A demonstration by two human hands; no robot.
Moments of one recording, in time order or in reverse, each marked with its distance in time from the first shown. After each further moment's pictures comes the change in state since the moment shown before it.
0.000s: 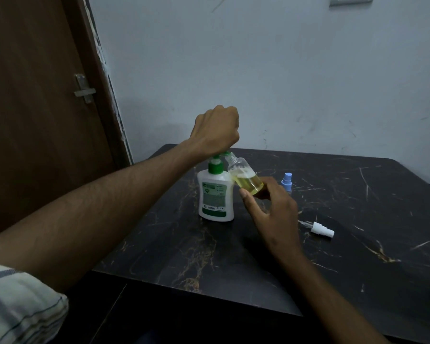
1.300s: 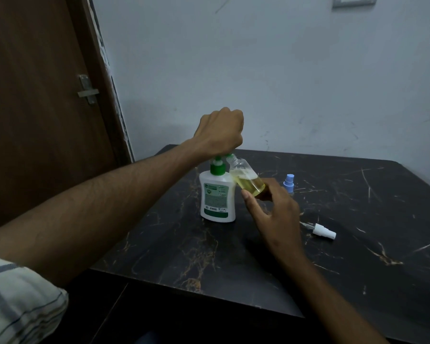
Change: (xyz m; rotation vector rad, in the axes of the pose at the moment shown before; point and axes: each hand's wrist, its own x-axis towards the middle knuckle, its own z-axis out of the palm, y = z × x) left_hand 0.000 0.002 -0.004 0.021 -0.040 0.039; right_hand -0.001 -0.002 -0.001 0.008 -0.005 -0.006
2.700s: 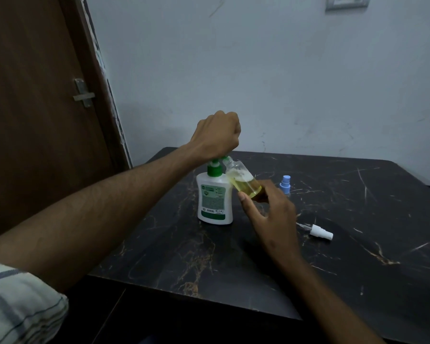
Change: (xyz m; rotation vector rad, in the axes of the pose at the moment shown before) left_hand -0.005 0.005 -0.001 -0.095 -0.005 0.000; right_hand 0.000 0.001 0.000 0.004 -0.006 0.013
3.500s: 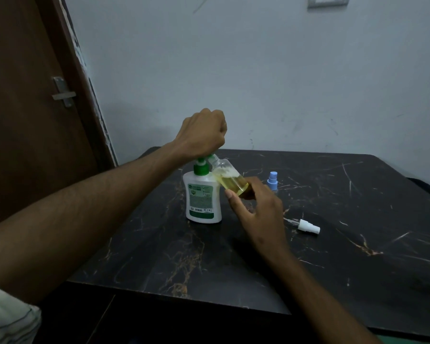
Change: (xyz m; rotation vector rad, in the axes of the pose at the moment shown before) left_hand 0.006 -0.004 0.005 -0.014 -0.002 0.004; right_hand 0.001 0.001 -0.001 0.004 0.005 0.001
